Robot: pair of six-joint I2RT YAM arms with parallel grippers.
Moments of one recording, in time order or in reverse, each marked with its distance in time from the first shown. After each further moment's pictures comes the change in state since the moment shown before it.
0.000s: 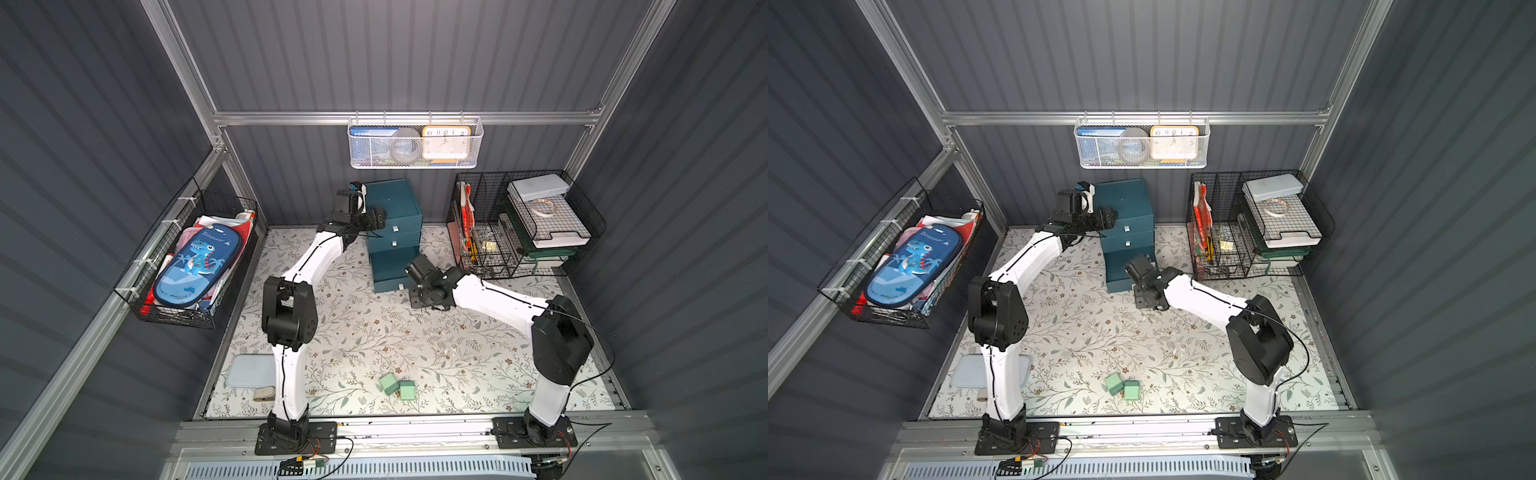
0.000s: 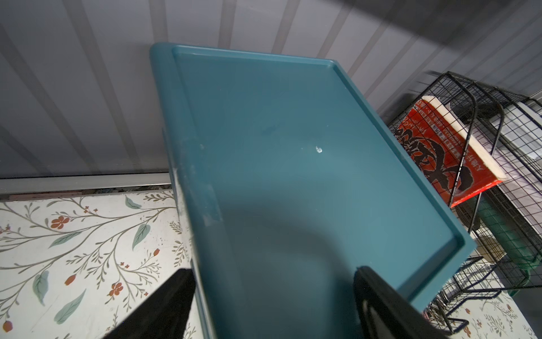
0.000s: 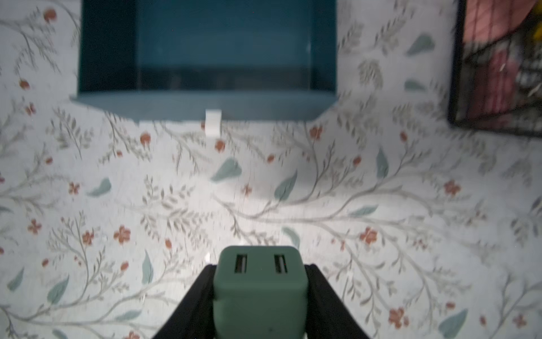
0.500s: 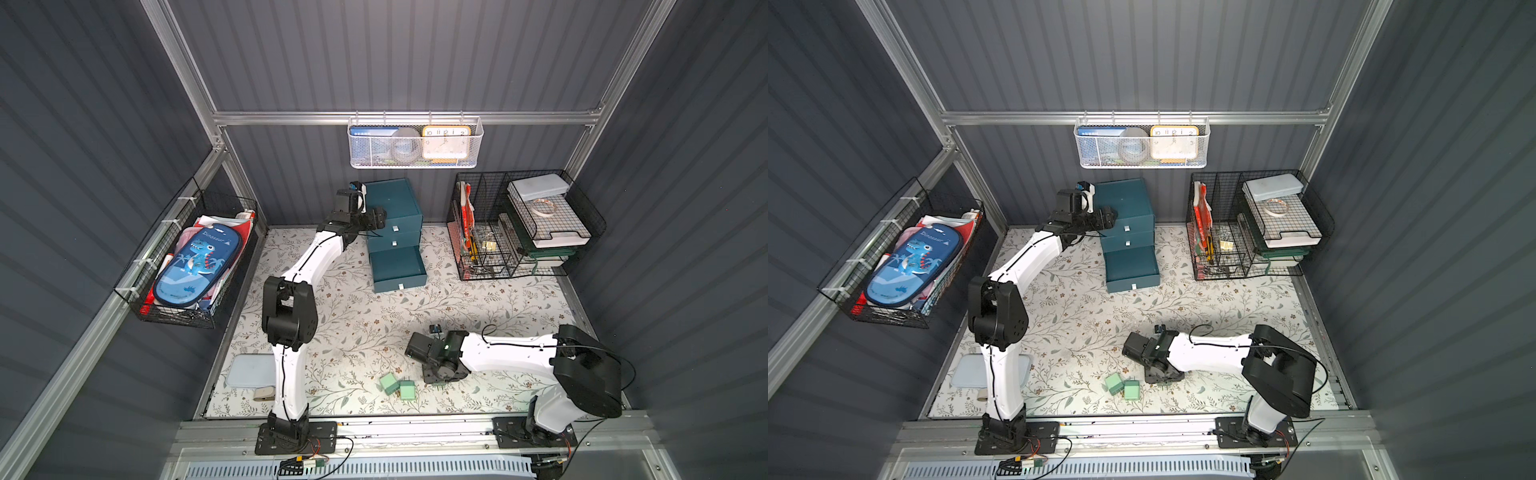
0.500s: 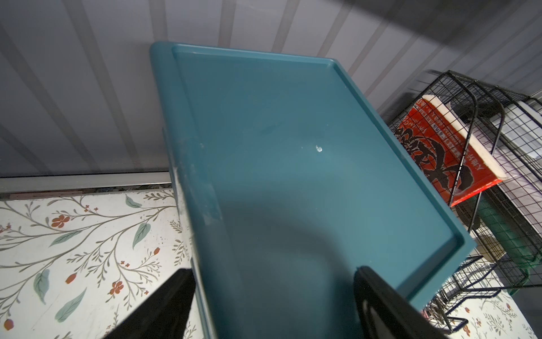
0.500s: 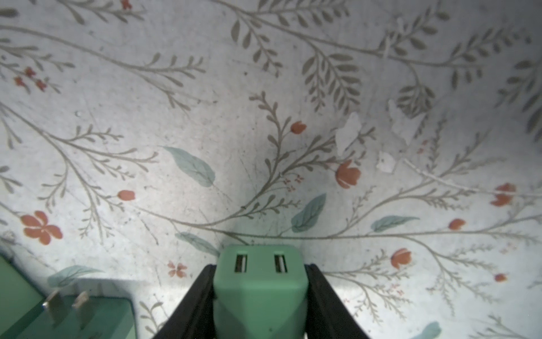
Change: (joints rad) left arm 0.000 0.000 0.005 -0.008 0.000 0.000; right arm 0.385 -0.252 -0.570 -0.109 -0.063 0.550
